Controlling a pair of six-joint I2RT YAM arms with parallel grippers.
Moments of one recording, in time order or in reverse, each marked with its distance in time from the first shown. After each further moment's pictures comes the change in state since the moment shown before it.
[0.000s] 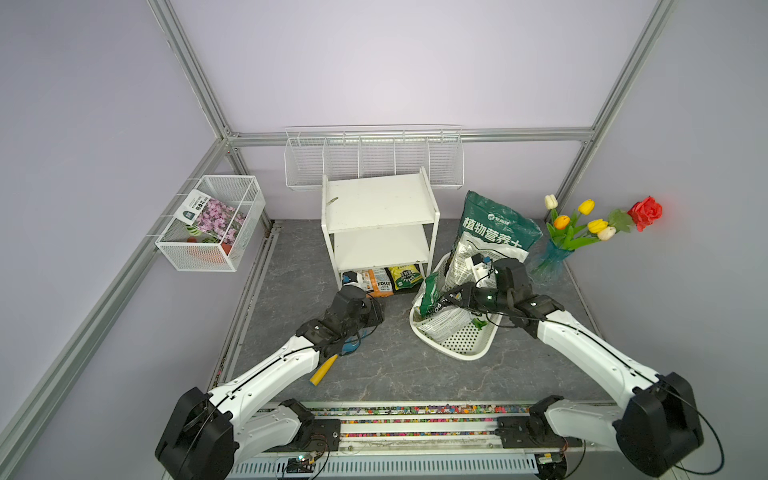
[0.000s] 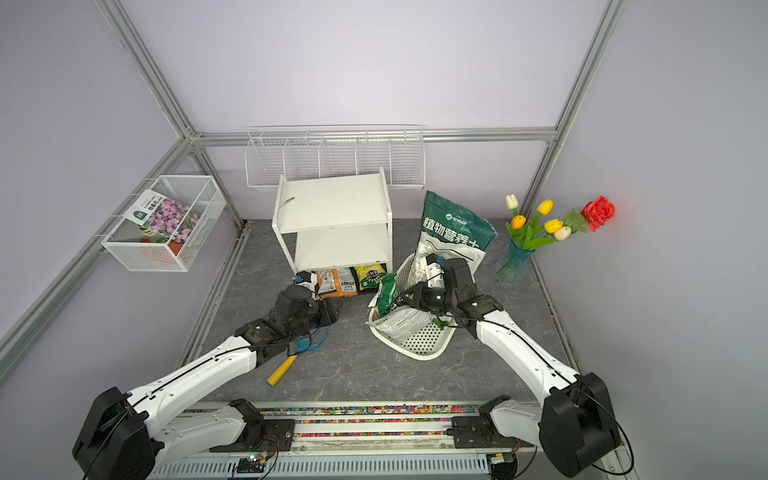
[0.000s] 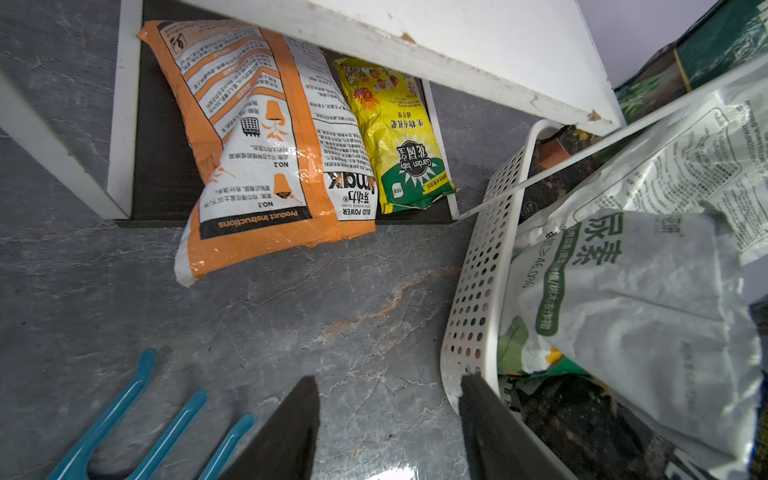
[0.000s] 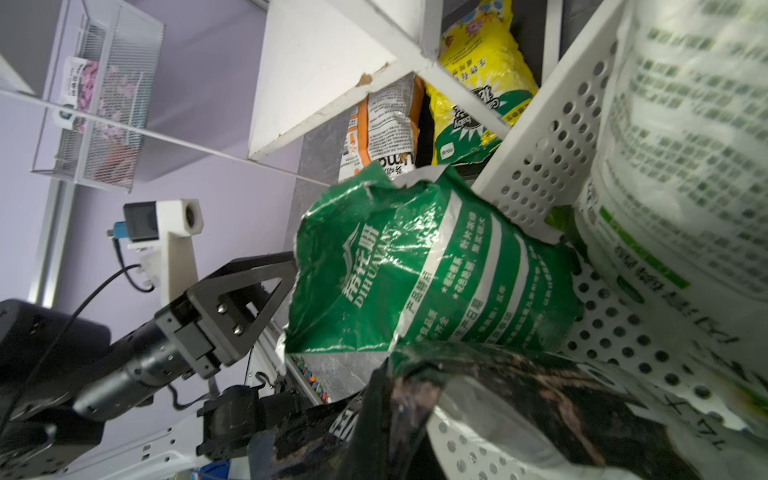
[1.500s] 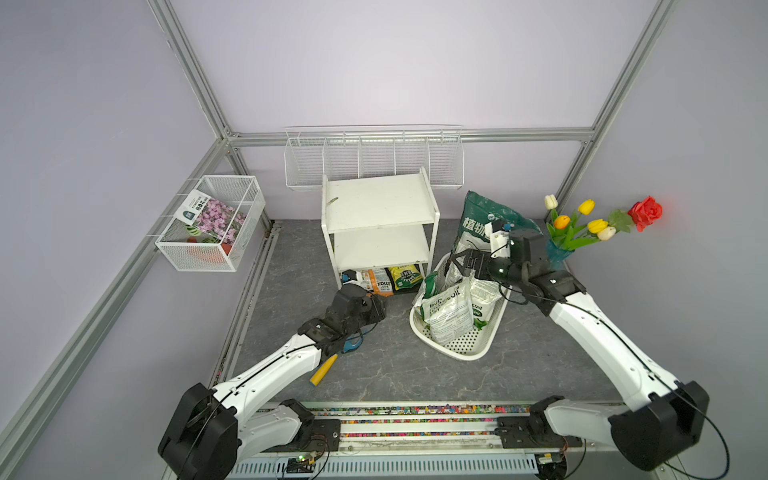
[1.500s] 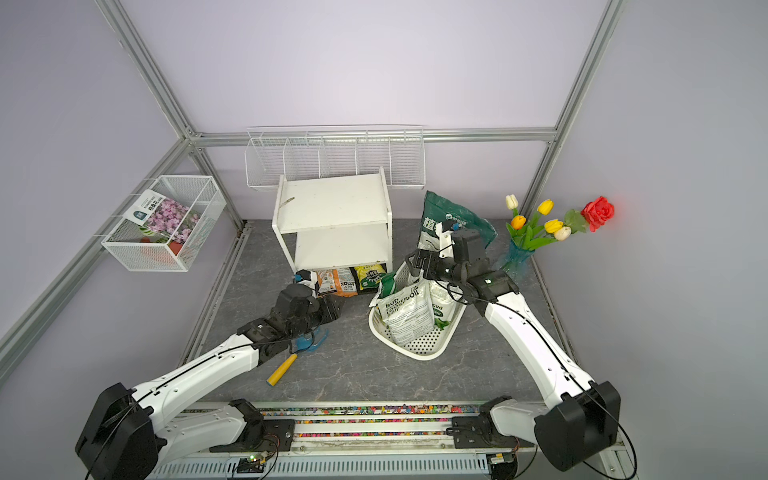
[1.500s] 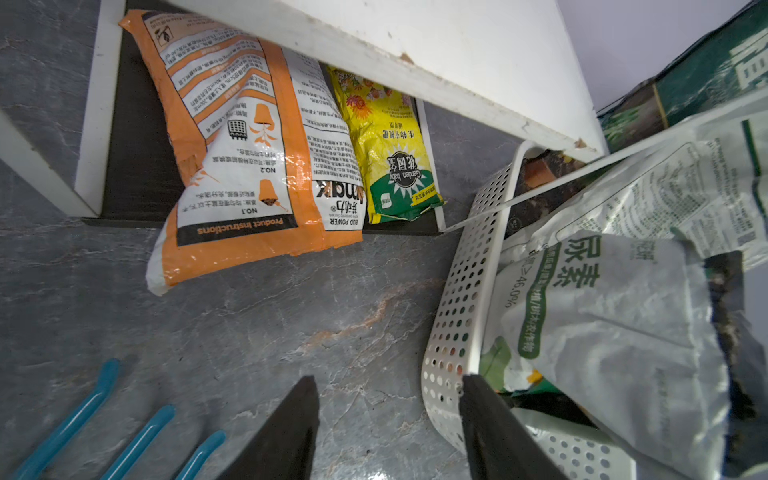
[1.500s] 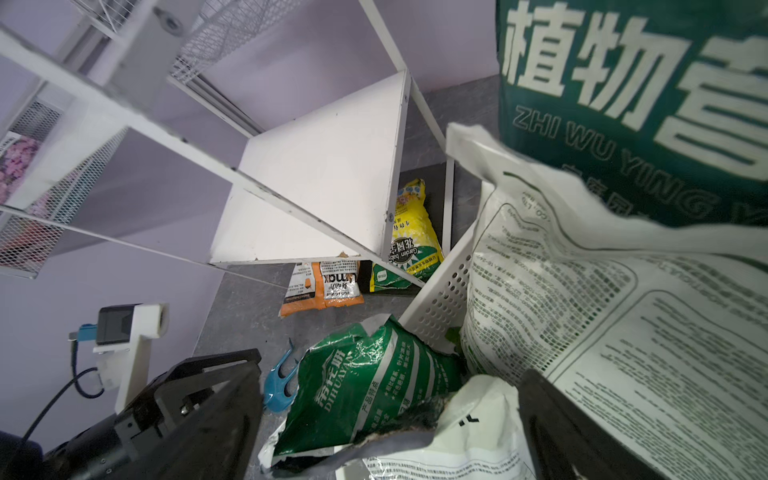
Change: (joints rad) left arm 0.014 0.022 -0.004 0.071 0.020 -0.071; right arm -0.067 -0.017 0.280 -0.182 0.277 -0.185
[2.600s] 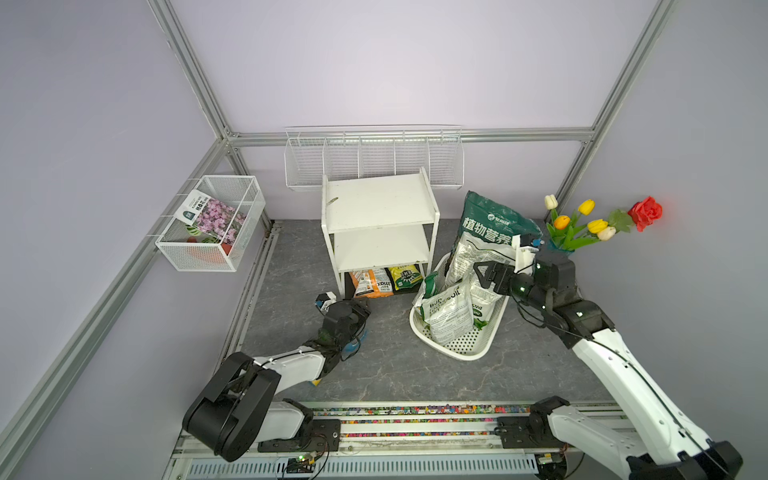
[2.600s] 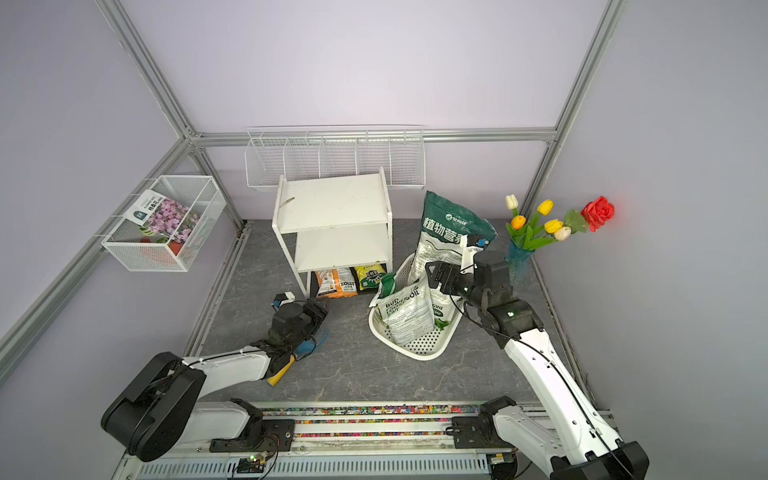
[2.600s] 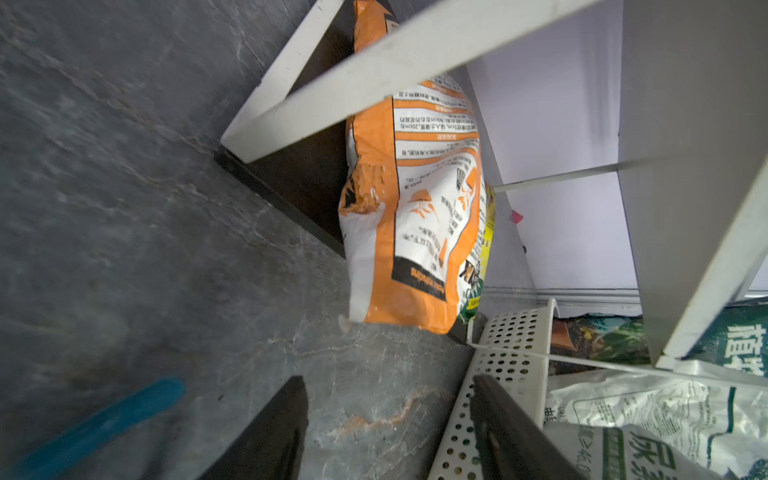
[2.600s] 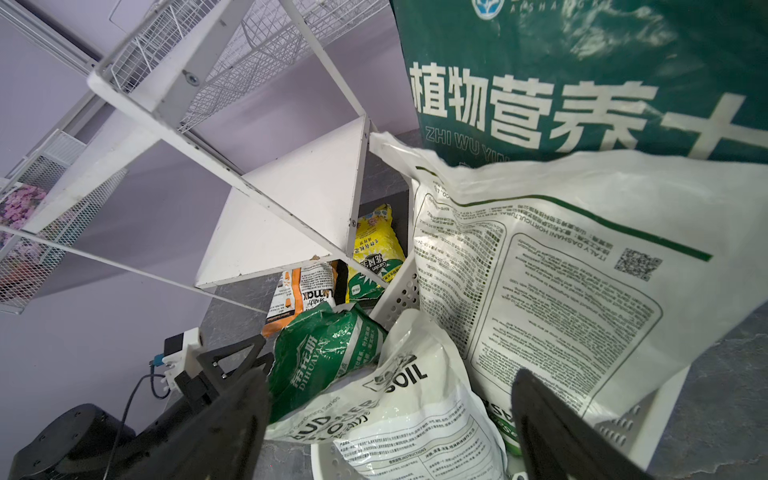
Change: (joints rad) left arm 0.128 0.210 -0.328 0.664 -0.066 -0.462; right arm -0.038 -0.238 -0.172 0.024 0.092 0.024
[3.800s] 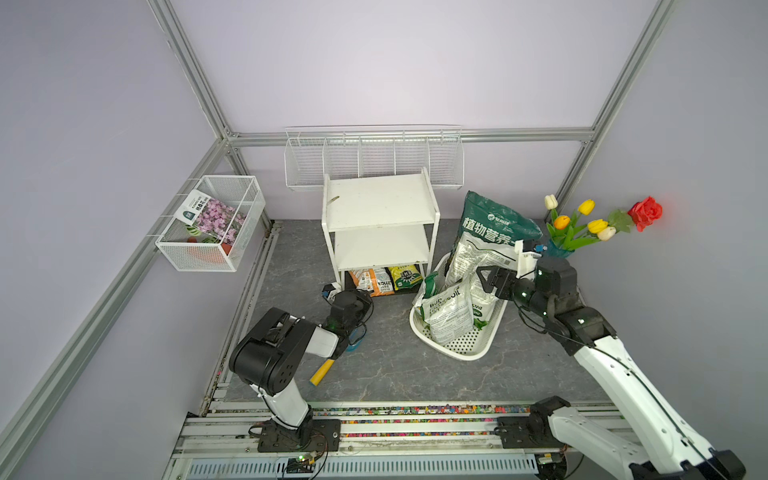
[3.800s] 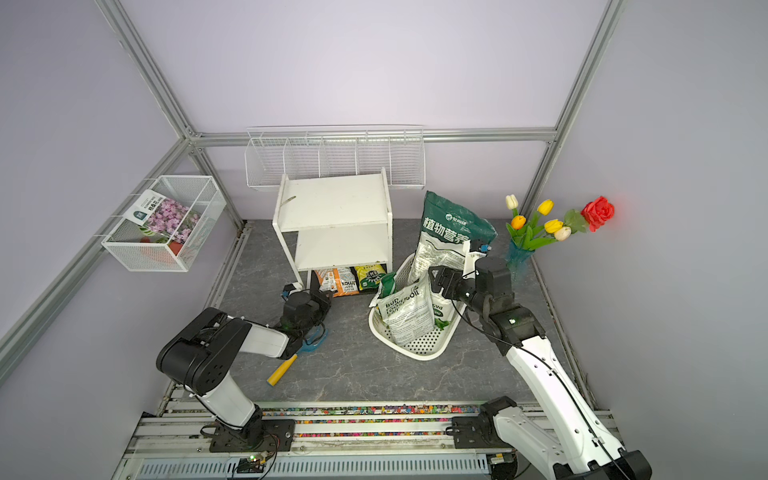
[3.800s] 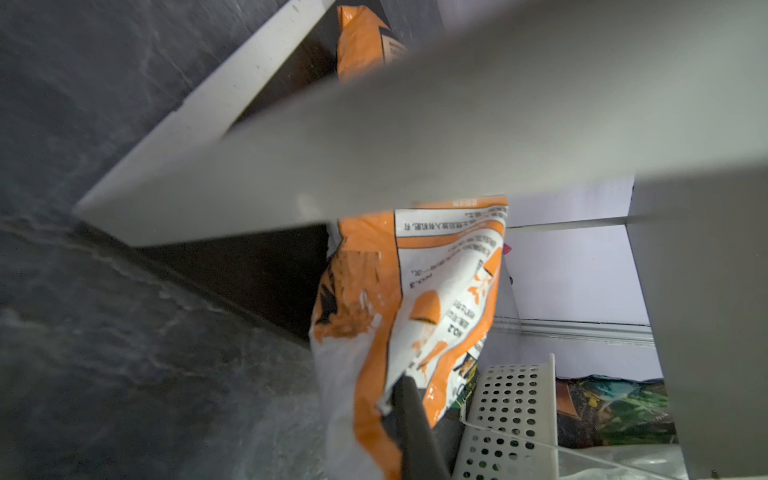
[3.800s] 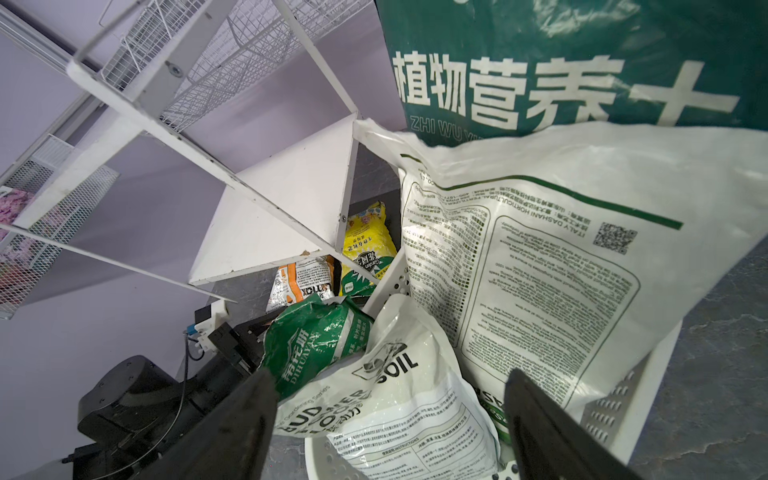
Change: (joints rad) left arm 0.053 0.346 0.116 0.293 0.058 -0.026; right arm 0.000 -0.045 -0.048 0.008 0.020 0.016
